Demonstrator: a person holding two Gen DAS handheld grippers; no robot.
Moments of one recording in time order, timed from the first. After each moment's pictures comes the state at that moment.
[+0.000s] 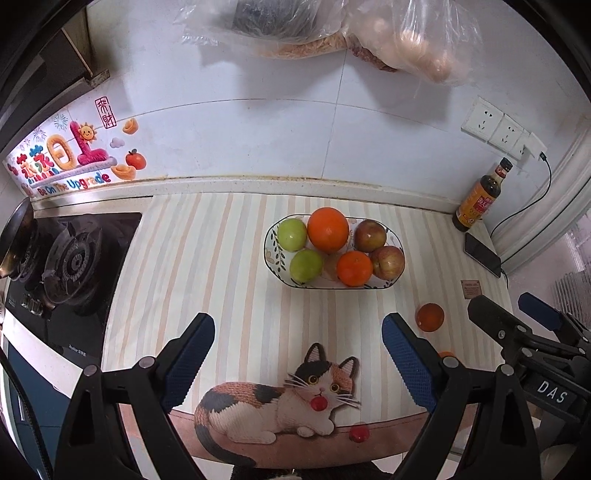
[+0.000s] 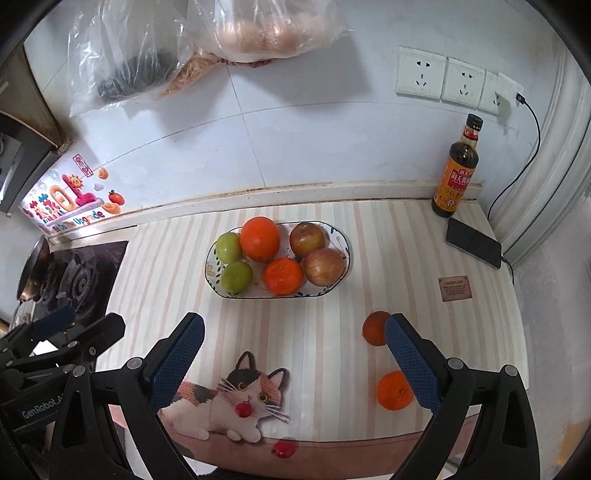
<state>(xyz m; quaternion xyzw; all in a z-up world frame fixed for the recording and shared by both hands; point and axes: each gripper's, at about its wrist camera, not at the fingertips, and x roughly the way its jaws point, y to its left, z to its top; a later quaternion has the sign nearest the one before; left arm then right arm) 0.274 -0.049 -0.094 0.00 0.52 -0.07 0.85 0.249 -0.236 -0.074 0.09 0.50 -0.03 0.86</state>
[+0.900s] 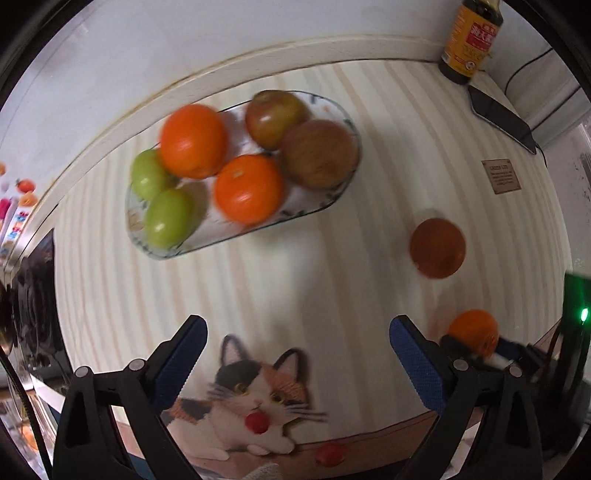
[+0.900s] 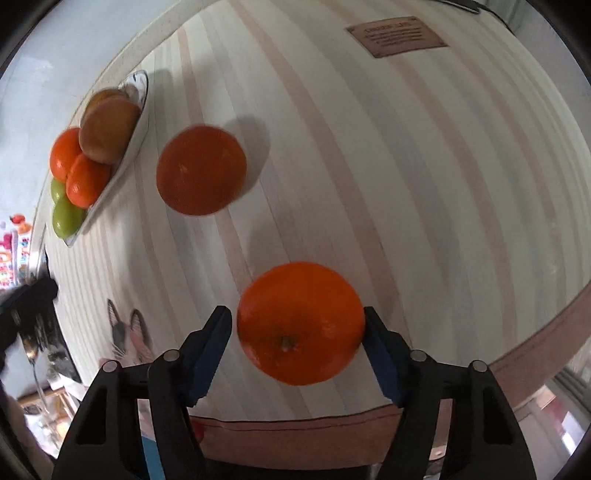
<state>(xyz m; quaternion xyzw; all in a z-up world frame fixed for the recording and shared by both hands) 0.332 -0.227 -0.260 0.16 0.66 -0.12 0.72 0.214 -0.396 -0.343 0.28 0.68 -0.09 0.68</state>
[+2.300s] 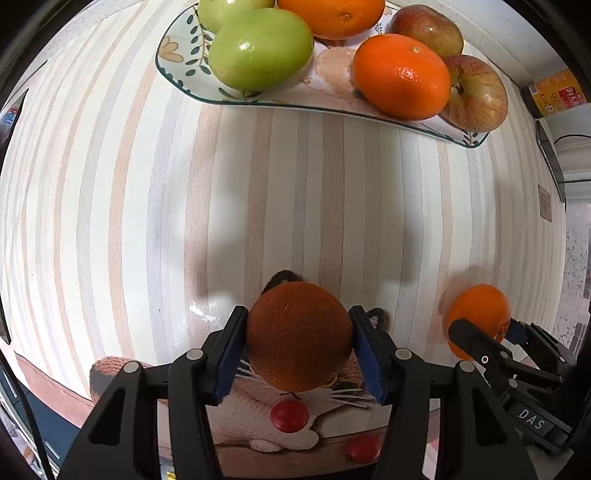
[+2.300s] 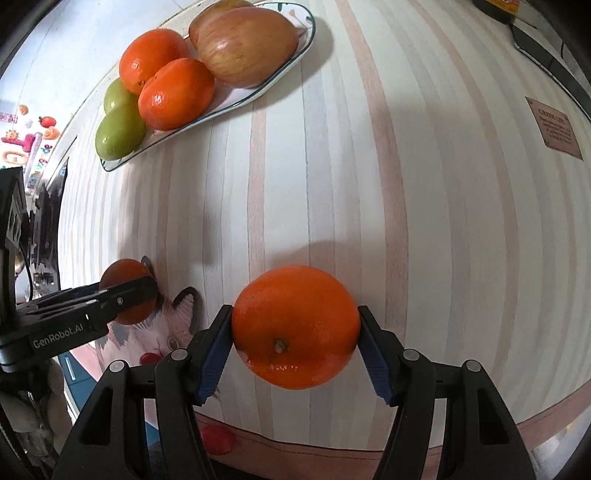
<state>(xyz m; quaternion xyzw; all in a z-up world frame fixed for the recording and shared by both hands) 0.330 -0.106 -0.347 -0.01 0.74 -0.08 0.67 0.273 -0.300 -0.346 0.17 0.71 0.03 0.69</state>
